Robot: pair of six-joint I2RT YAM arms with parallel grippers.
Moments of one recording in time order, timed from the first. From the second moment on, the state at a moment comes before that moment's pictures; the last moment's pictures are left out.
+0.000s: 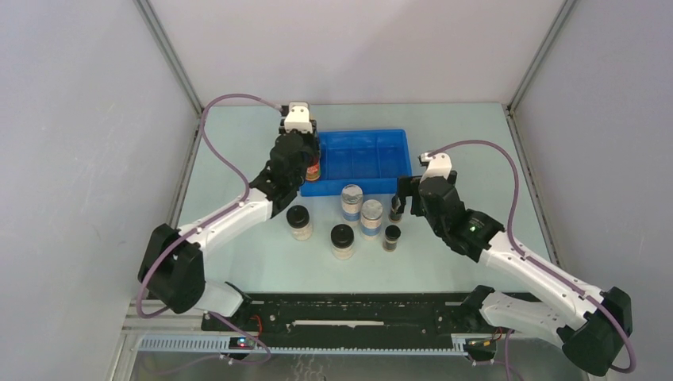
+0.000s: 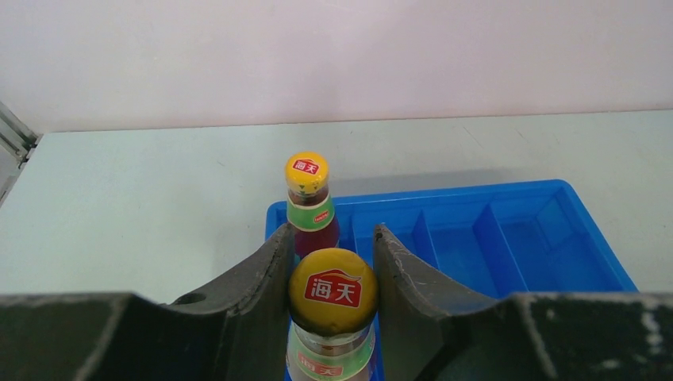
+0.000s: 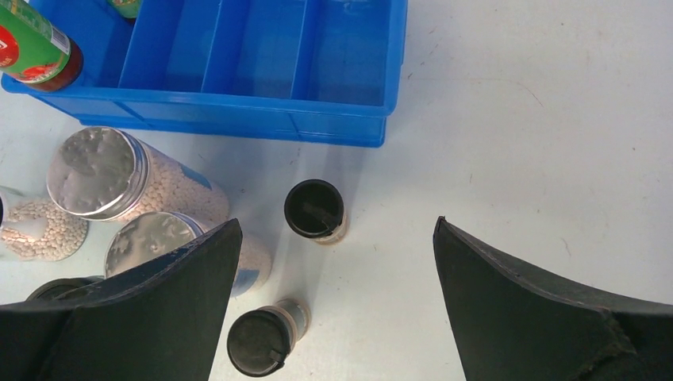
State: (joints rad) left arm -0.60 1.41 1.00 0.35 -0.52 -0.07; right arm 0.74 0.98 0.80 -0.35 0.51 0.35
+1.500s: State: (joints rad) left arm -0.53 1.55 1.03 0.49 -0.44 -0.11; right arm 0.66 1.05 0.80 -0.32 0.42 0.35
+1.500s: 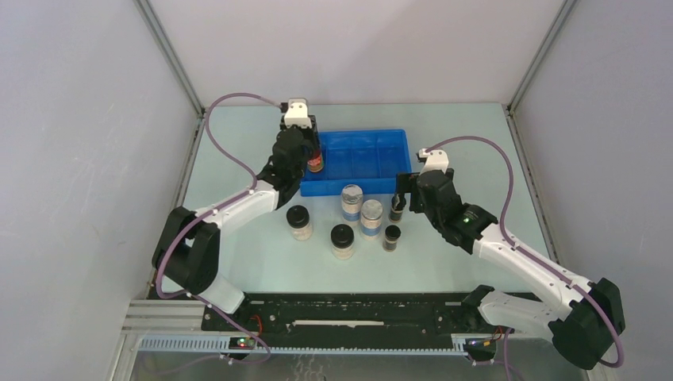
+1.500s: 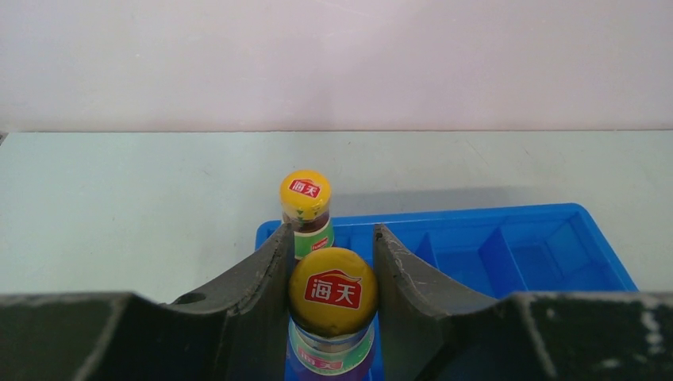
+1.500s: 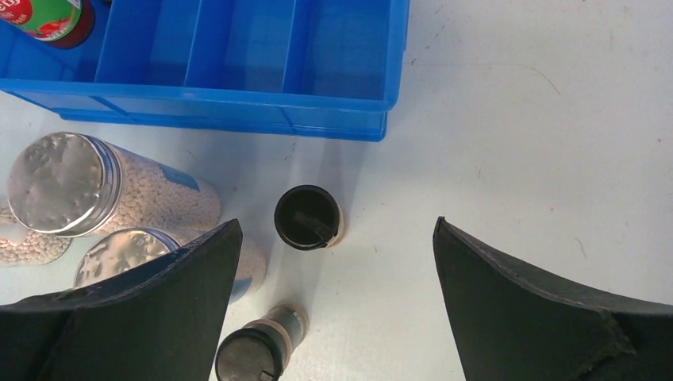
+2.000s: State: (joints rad) left arm -0.52 1.55 0.96 0.50 -0.47 -0.11; right arm 0.66 1.05 0.80 -0.31 0.41 0.35
